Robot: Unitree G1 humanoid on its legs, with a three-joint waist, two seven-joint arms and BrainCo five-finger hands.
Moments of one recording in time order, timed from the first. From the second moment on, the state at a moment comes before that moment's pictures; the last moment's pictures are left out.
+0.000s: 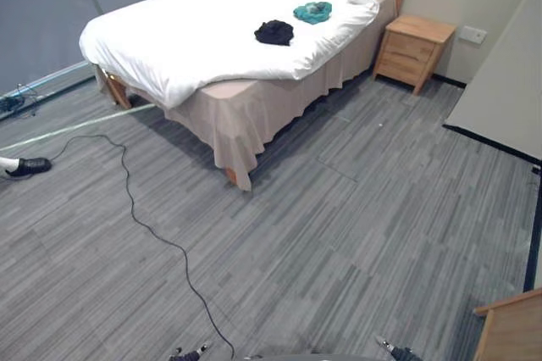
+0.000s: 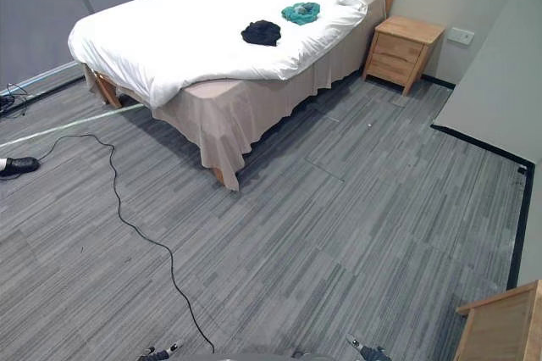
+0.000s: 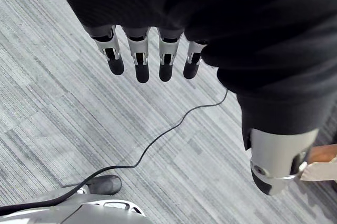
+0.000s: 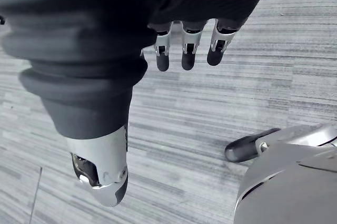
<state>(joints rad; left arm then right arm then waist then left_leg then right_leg) 0.16 0.03 0.31 1.03 0.20 0.02 0.20 0.07 -0.04 -0.54 1.07 -0.01 0.05 -0.13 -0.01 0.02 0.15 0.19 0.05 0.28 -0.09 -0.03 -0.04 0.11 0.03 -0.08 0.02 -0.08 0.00</state>
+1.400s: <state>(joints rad) 0.01 0.03 0.24 1.01 0.12 0.00 0.20 0.02 -0.05 -0.41 1.04 -0.12 0.04 -0.15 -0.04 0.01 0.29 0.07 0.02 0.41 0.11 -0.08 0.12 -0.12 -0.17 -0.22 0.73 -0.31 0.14</state>
